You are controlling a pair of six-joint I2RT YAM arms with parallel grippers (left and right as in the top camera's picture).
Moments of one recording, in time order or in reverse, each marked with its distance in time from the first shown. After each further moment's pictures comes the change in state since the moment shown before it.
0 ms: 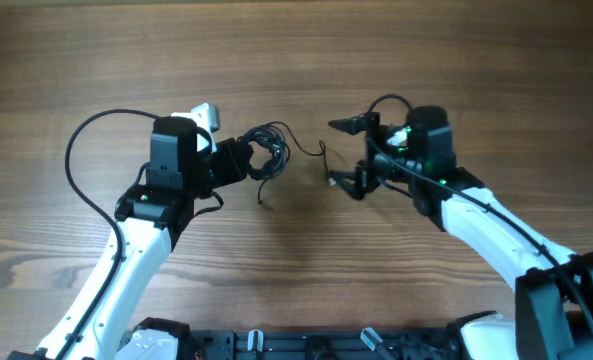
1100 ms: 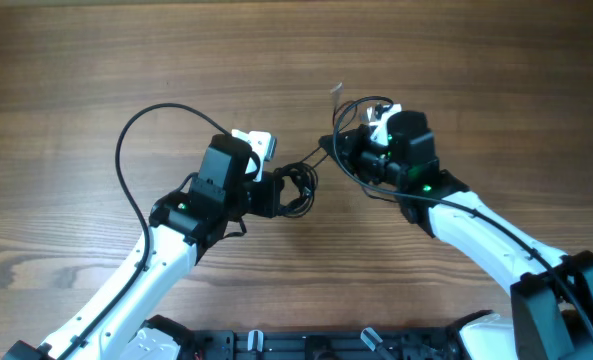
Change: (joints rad) left arm -0.256 -0.004 0.012 -0.163 -0.135 0.280; right arm 0.069 -0.006 0.000 0.074 0.202 -0.652
